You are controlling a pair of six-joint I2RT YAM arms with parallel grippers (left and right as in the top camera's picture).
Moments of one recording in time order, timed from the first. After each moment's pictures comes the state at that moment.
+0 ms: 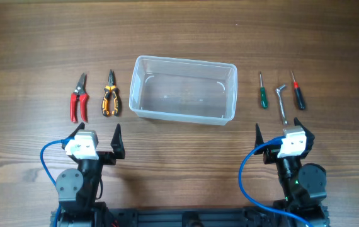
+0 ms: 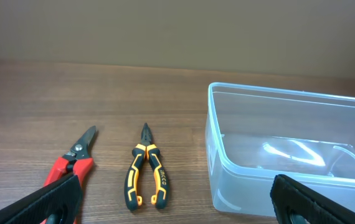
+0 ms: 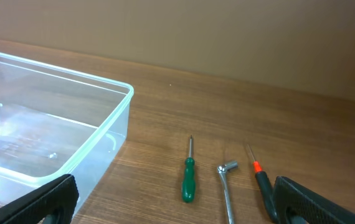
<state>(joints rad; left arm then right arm) 0.02 0.01 0.09 -0.25 0.11 -0.09 0.13 0.02 0.11 -0.27 0.04 -0.14</state>
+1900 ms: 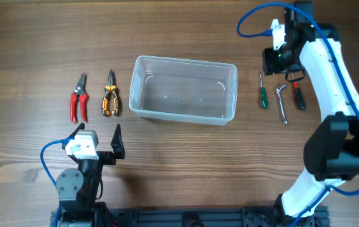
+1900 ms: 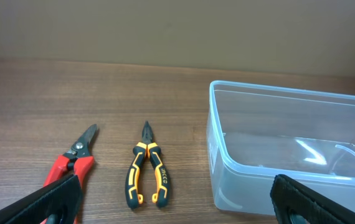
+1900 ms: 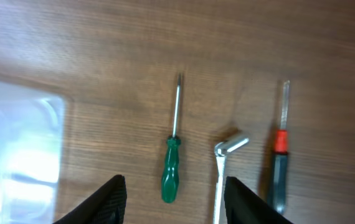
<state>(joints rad) 0.02 0.01 0.08 -0.25 0.11 -0.09 0.01 1.94 1.64 -1.05 0.01 -0.12</state>
